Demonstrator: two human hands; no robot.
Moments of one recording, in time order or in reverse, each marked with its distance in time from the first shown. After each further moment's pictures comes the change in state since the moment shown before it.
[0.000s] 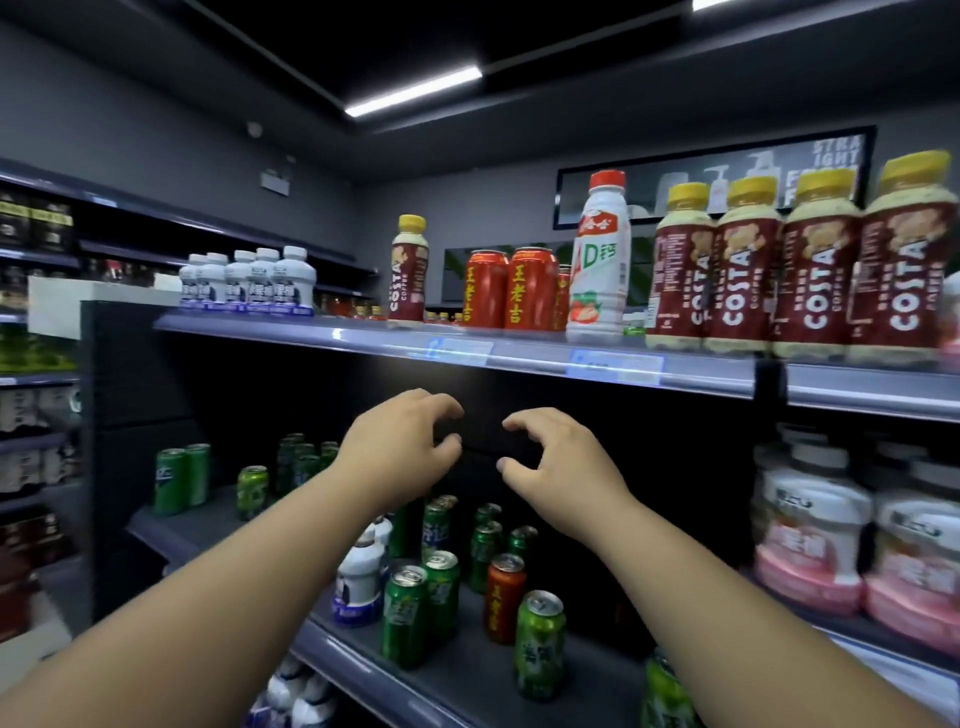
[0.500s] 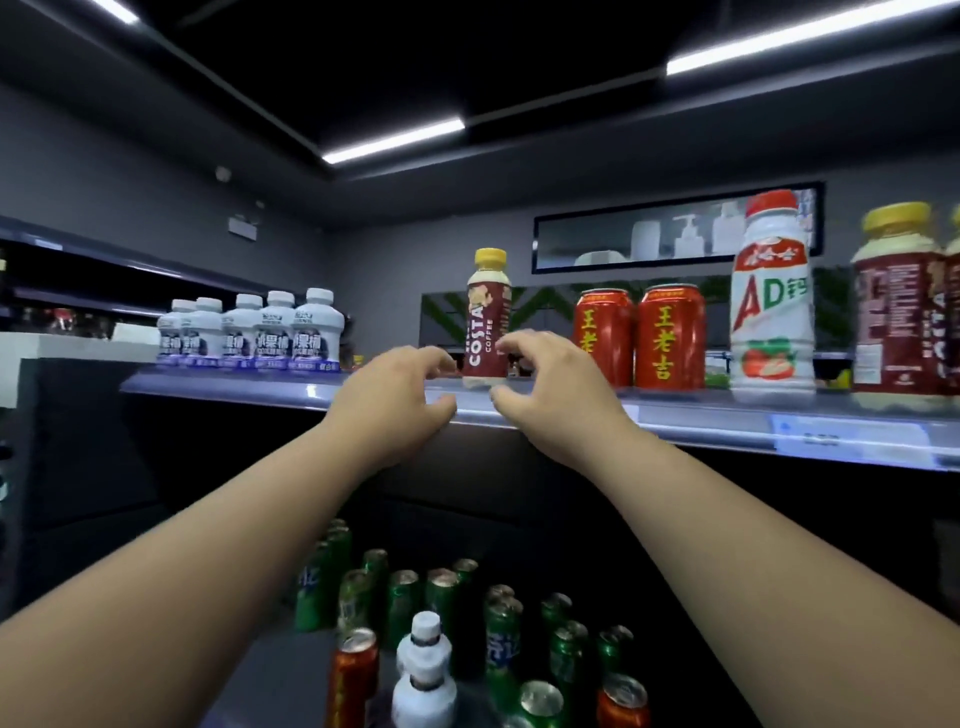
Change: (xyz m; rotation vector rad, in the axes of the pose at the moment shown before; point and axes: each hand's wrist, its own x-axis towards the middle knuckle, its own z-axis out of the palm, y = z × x) left_hand 0.133 -0.172 -0.028 -0.121 0.137 0.080; right_hand 0.186 -0.097 0.069 -0.128 0.205 -0.072
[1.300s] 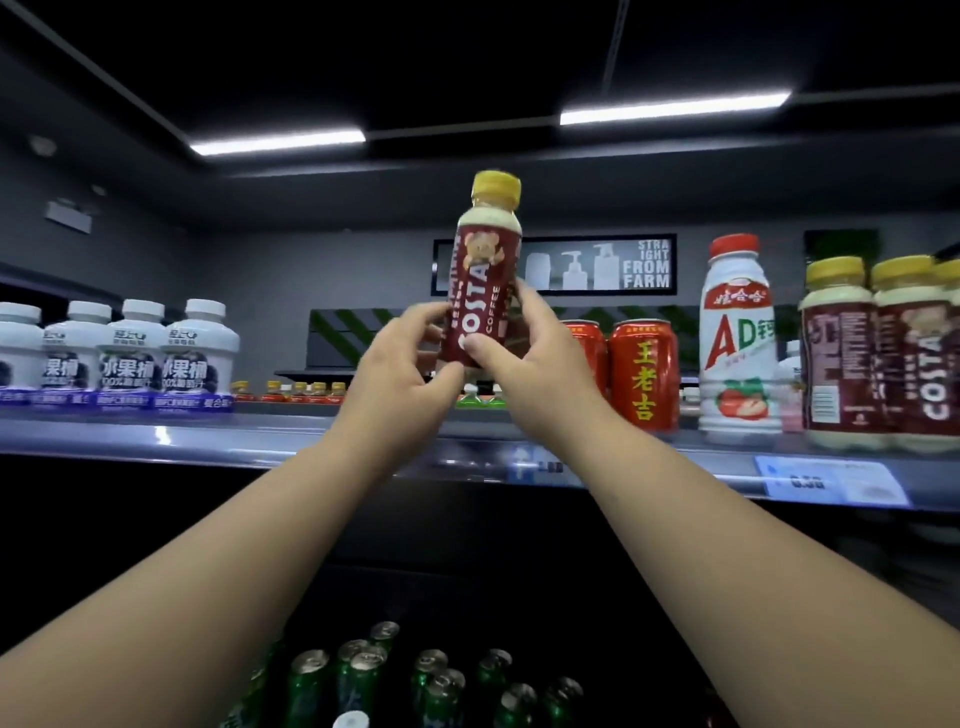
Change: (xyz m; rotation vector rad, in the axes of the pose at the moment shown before) left_hand 0.059 0.018 0.031 -0.813 0.178 0.207; right_hand 0.050 0.005 -0.002 0.369 0.240 0.099
